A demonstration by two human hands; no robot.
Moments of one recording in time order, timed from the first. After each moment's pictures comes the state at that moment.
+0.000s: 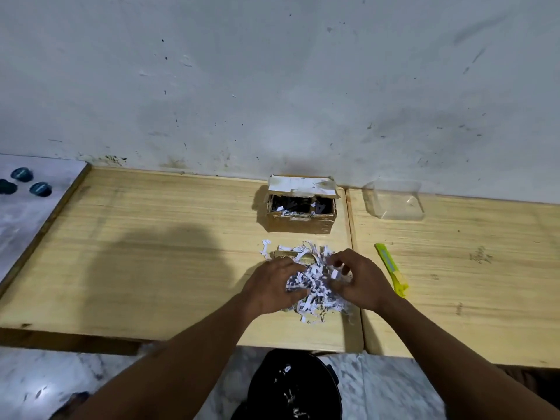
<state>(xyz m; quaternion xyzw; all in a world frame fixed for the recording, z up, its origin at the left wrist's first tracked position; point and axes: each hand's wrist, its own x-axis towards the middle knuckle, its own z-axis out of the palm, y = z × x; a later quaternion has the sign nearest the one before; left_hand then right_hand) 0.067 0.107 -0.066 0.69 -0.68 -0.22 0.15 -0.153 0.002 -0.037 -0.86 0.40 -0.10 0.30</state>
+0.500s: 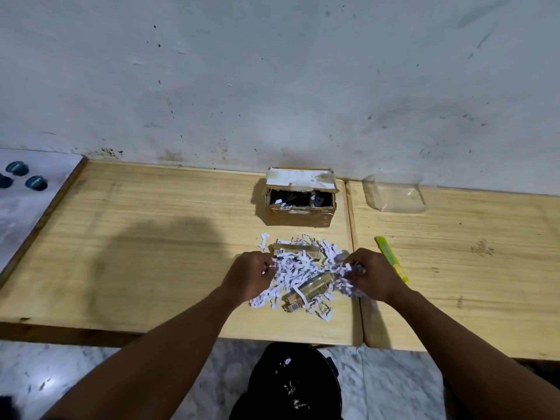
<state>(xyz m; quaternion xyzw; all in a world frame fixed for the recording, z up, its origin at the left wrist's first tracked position) 0.102 0.115 -0.091 0.74 -0.58 -0.21 0.27 -0.180 -0.021 -0.064 -0.83 0.46 -0.06 0.31</state>
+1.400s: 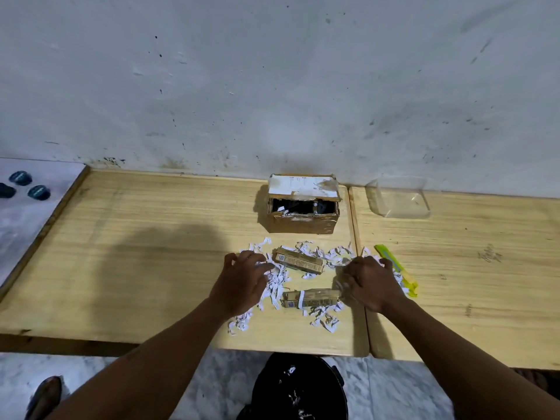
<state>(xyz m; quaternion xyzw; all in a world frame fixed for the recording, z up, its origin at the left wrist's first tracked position) 0.125 0.130 -0.094 0.69 -0.71 -0.01 0.14 -0.165 -0.012 -0.061 -0.89 0.43 0.09 0.13</state>
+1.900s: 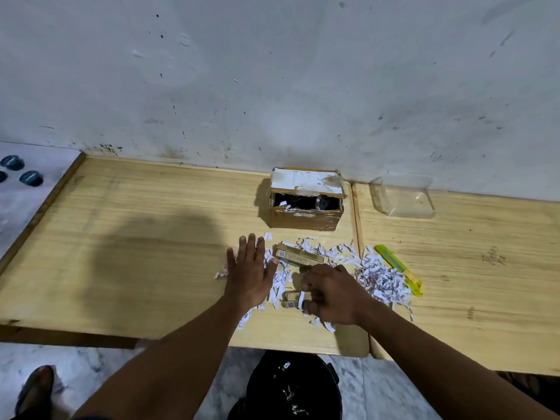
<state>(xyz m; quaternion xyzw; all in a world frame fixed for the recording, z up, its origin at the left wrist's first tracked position) 0.101 0.109 -0.128 0.81 -0.54 -0.18 0.10 -0.113 0.025 -0.067 -0.94 0.26 0.03 0.22</state>
